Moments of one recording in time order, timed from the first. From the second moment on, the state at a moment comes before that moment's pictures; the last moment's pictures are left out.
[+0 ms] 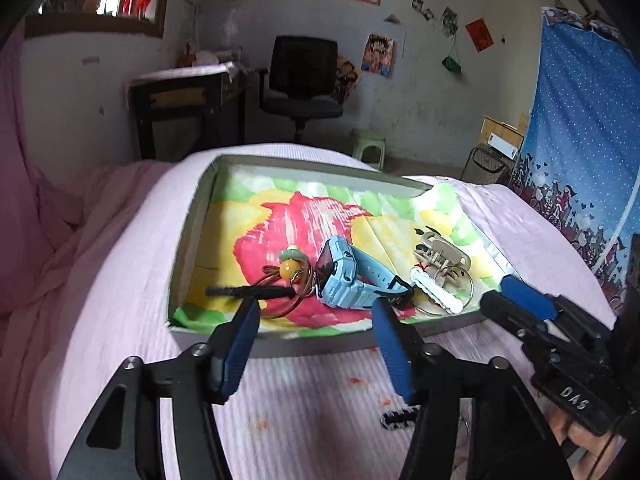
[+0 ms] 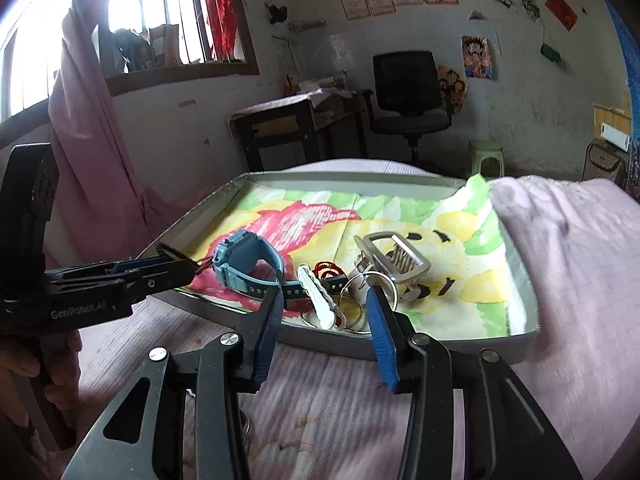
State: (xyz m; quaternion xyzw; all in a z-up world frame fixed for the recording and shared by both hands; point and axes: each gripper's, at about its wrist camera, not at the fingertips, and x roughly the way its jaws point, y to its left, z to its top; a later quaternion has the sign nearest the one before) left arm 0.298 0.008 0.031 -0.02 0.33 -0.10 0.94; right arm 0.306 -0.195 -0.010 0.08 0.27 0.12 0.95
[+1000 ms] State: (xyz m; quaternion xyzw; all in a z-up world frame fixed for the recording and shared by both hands) left arm 0.145 0.014 0.040 -0.01 0.19 -0.07 0.98; right arm 0.164 -0.228 0.019 0.07 0.15 0.11 0.98
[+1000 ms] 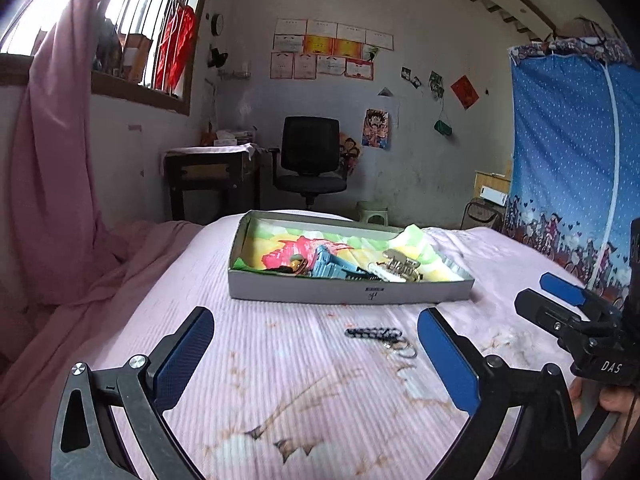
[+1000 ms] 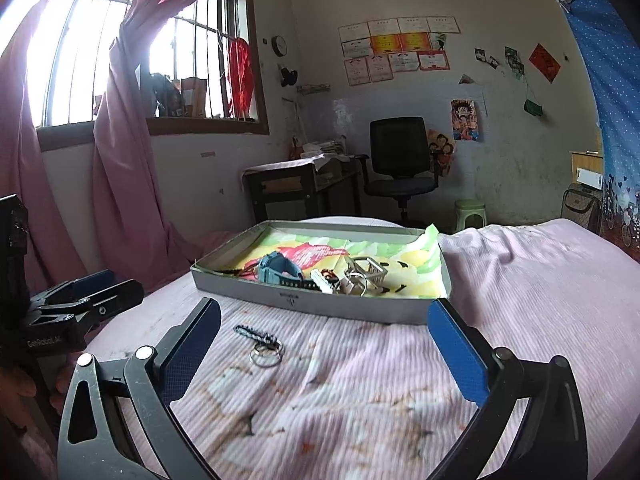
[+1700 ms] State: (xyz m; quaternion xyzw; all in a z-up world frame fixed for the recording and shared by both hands) left arm 0.183 0.035 0.011 -0.05 0.29 -0.07 0.95; right arm 0.185 -0.212 -0.004 0.02 0.25 0.09 0.96
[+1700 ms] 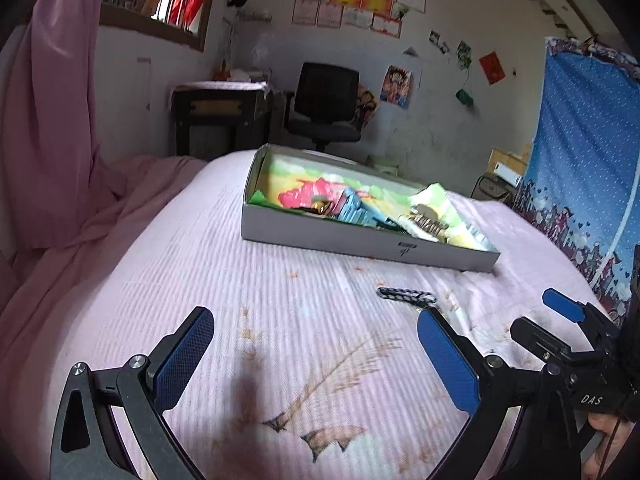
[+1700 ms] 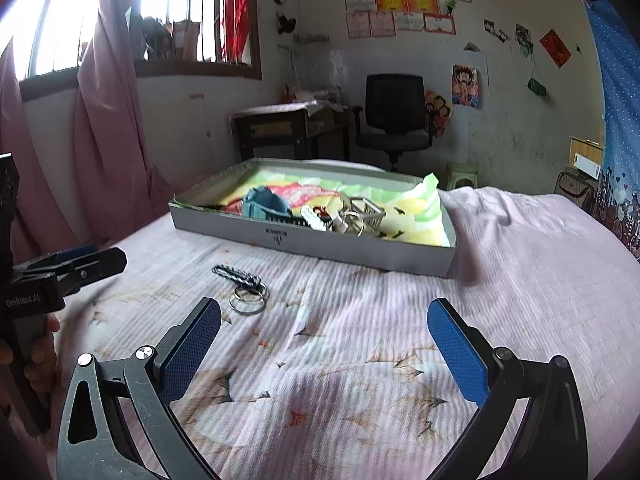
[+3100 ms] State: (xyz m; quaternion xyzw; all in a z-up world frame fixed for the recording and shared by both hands) left arm 0.255 0.002 -0.011 -0.01 0.38 -0.18 0.91; right arm 0.274 -0.198 -0.049 0.06 0.38 0.11 0.92
